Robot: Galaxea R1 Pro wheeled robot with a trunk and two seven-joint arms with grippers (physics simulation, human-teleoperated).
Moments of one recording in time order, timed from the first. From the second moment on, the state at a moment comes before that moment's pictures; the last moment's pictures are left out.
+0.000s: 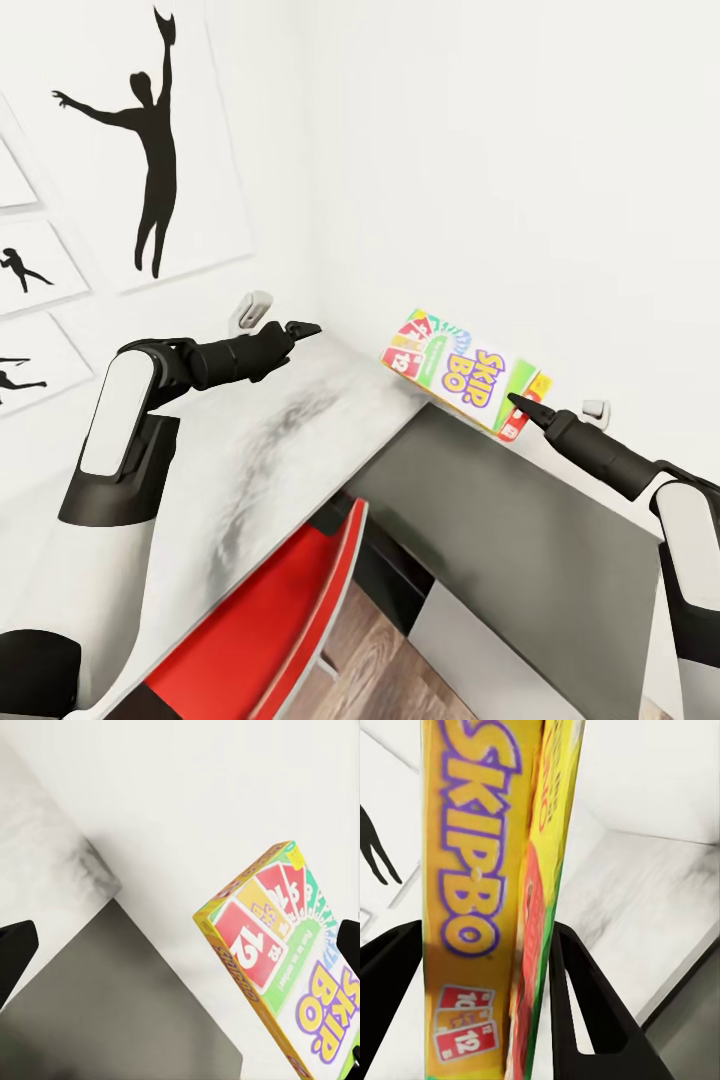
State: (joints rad) left arm -0.95 0.06 -0.14 -1.60 1.53 0.90 0.74; right arm -0.52 -0.20 -0.33 -1.59 -0.86 0.88 0.42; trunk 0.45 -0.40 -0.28
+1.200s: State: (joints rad) left arm -0.95 0.06 -0.14 -1.60 1.53 0.90 0.74; right arm -0.52 -0.20 -0.33 -1.60 -0.86 0.88 0.42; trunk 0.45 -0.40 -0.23
